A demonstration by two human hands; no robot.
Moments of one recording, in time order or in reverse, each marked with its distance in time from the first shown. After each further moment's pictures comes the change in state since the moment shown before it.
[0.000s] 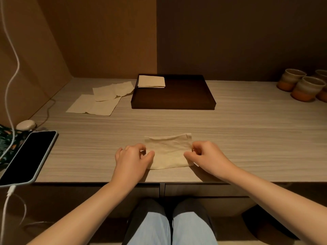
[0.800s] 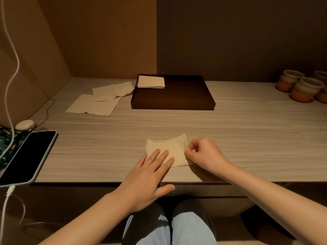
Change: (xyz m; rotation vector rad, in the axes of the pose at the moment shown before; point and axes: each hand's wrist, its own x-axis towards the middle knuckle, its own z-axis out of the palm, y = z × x) left_hand -0.030 -0.001 0.003 0.508 -0.461 0.588; right_hand 0.009 -0.010 0.004 -0.074 0.038 0.106
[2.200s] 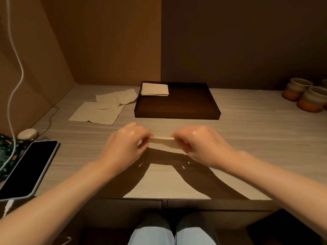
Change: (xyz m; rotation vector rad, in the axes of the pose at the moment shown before) left_hand 0.034 -0.063 -0.084 -0.103 0.480 -0.072; right_hand 0.024 -0.055 -0.042 -0.463 0.063 -0.716
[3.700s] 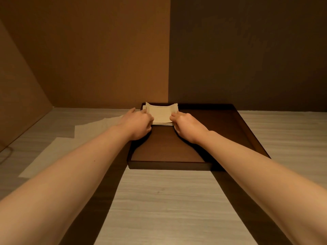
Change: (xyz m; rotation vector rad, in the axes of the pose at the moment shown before) left_hand 0.254 -0.197 0.126 0.407 -0.434 -0.131; right_hand 0.261 0.198 0.132 -0.027 -0.058 0.162
